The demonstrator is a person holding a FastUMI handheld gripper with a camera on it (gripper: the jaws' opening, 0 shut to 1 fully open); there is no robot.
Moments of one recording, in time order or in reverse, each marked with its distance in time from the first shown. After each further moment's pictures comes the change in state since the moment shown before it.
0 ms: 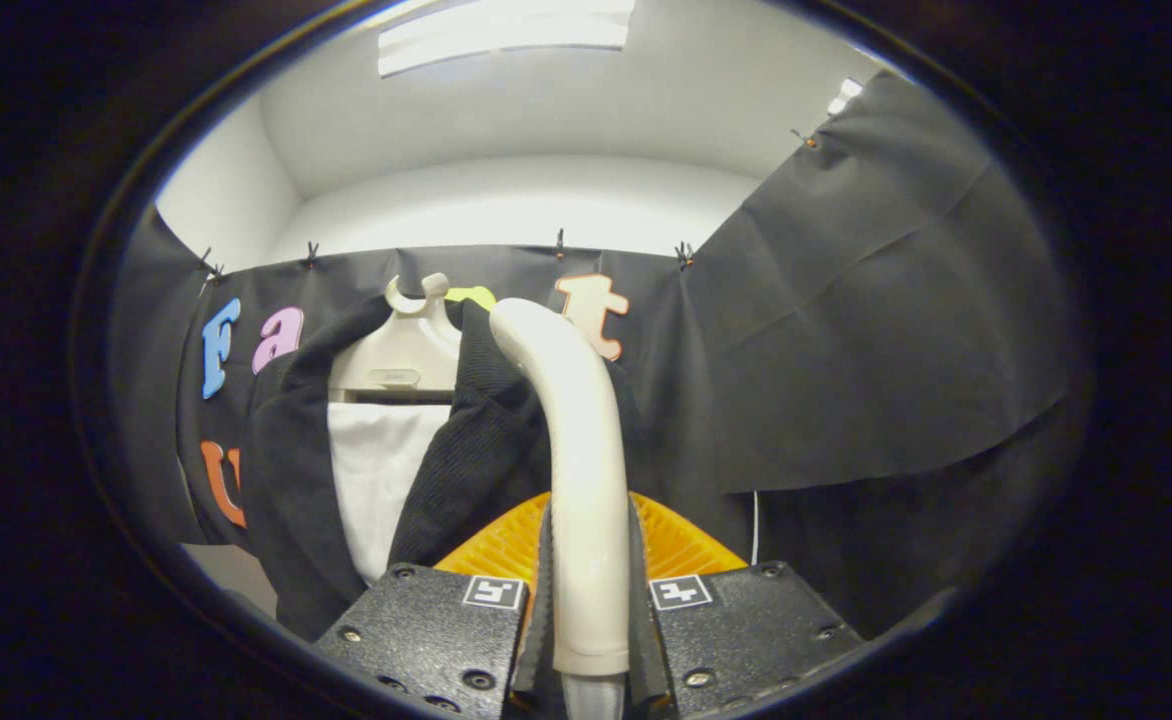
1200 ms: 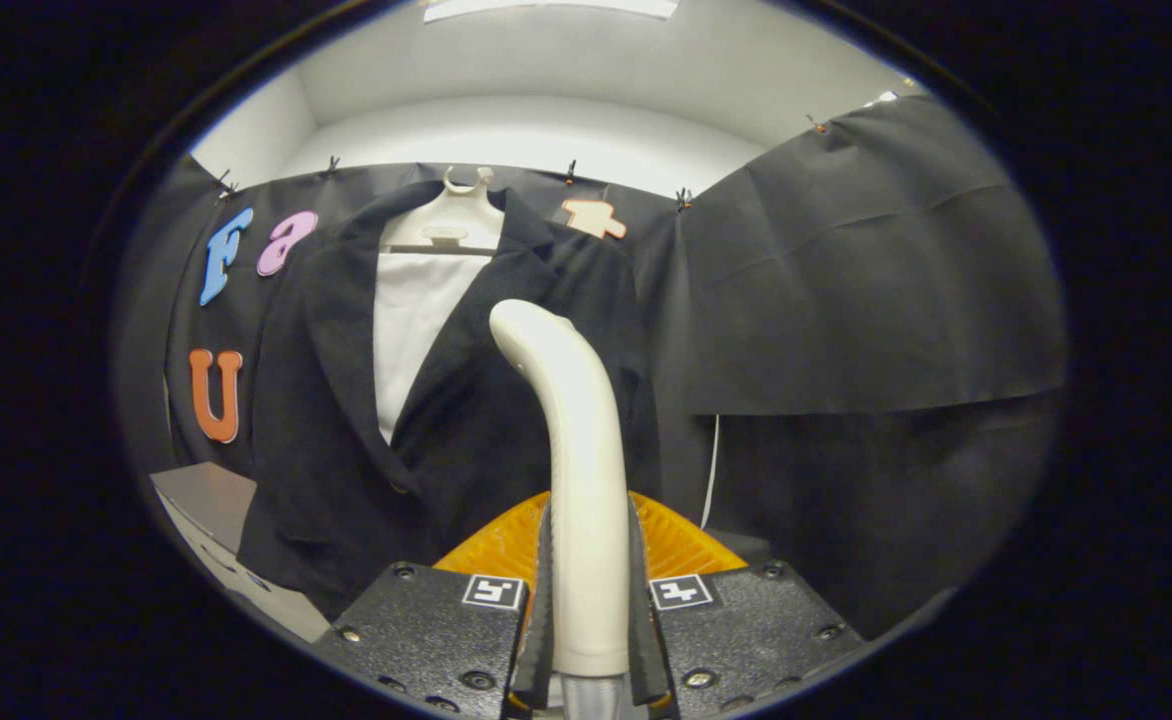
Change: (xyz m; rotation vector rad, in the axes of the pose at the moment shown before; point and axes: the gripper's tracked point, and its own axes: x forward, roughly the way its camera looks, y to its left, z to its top) arm -0.107 -0.005 -0.101 -0.131 0.237 -0.113
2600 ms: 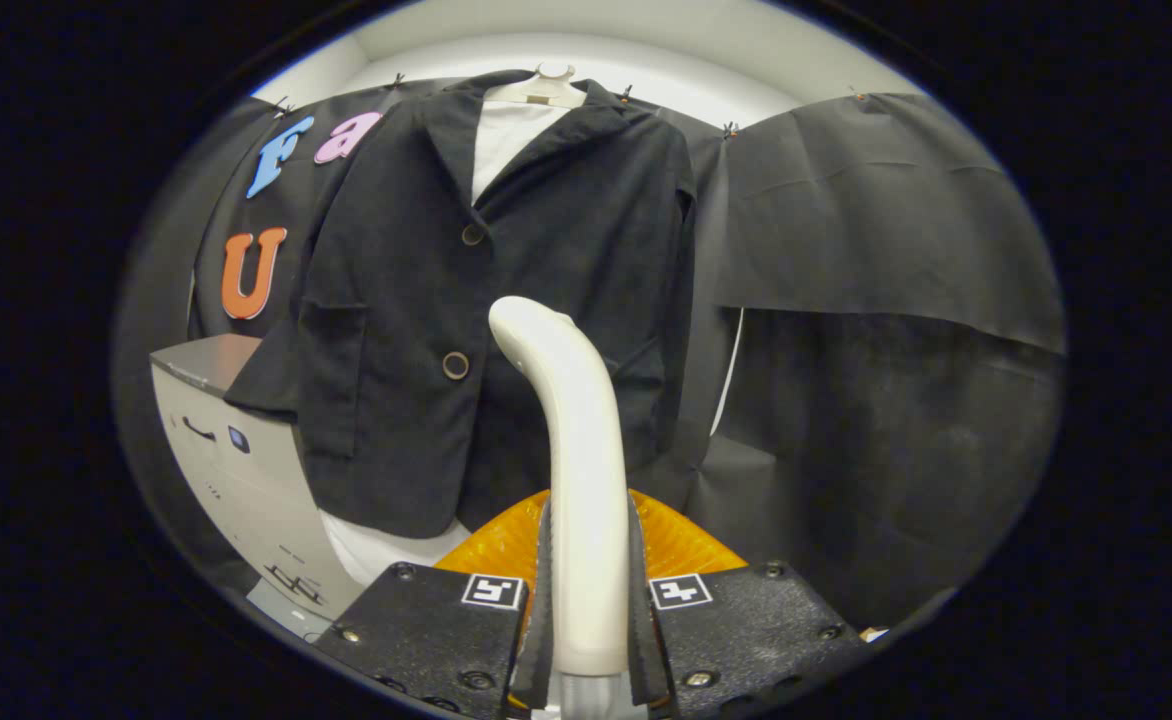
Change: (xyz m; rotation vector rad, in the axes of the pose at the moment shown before) arm -0.069 0.022 -0.185 -0.127 0.255 0.062
